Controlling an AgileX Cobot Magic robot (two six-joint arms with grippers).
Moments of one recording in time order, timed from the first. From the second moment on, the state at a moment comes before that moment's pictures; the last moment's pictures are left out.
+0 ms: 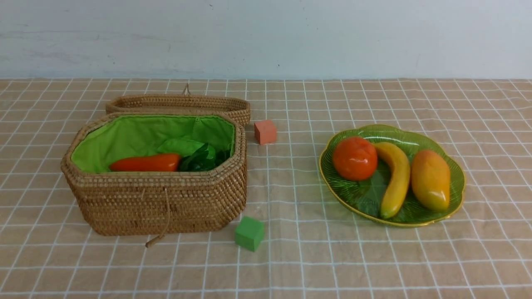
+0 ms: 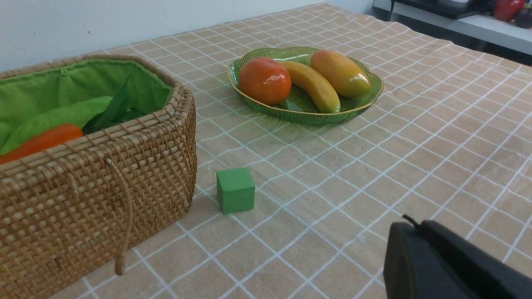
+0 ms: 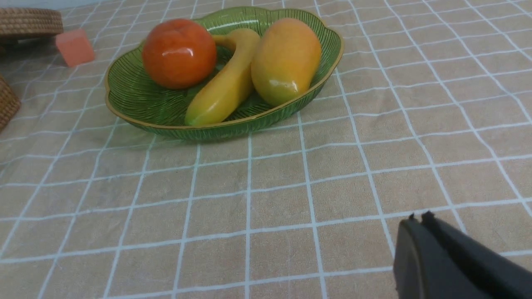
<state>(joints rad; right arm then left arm) 0.07 -0.01 0.02 -0.07 0.38 0.24 -0.95 0.20 -0.21 0.51 0.31 -0.60</state>
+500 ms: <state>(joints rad) 0.07 -0.01 0.02 -0.06 0.38 0.24 -0.95 0.20 -0.20 0.51 0.32 -0.60</state>
